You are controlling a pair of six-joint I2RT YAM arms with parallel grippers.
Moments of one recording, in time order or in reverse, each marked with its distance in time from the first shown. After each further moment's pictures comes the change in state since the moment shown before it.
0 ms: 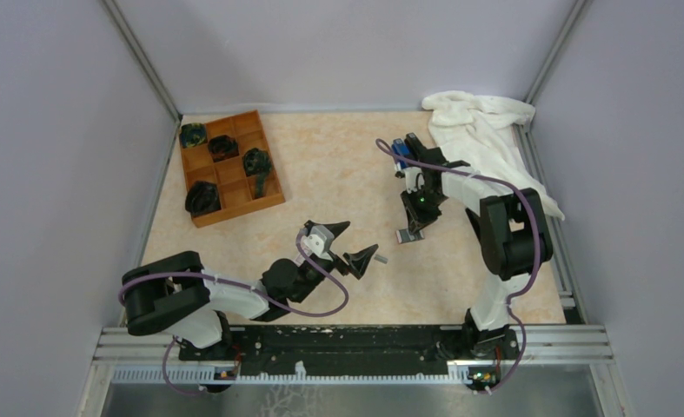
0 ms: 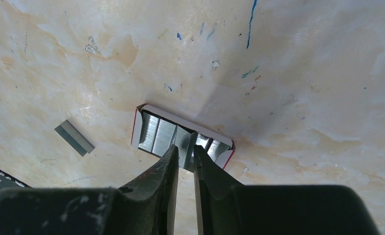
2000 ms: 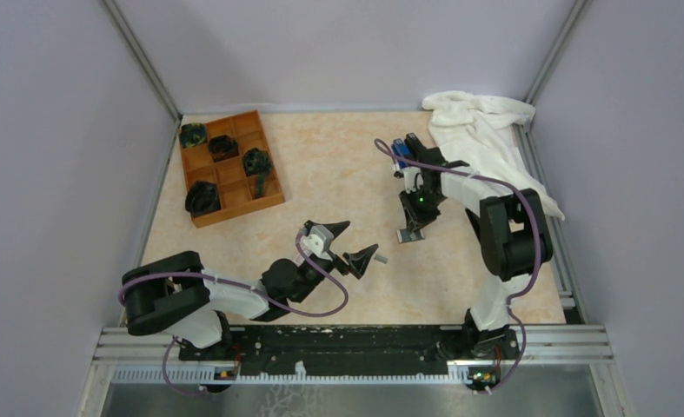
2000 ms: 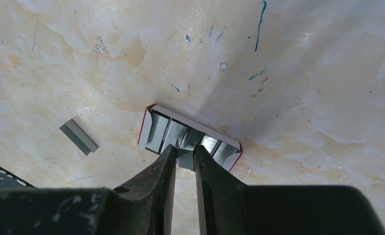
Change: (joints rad) left arm 0.000 0.000 0.000 0.006 0.000 0.000; right arm 0.010 -0.005 0.002 0.000 -0.007 -0.004
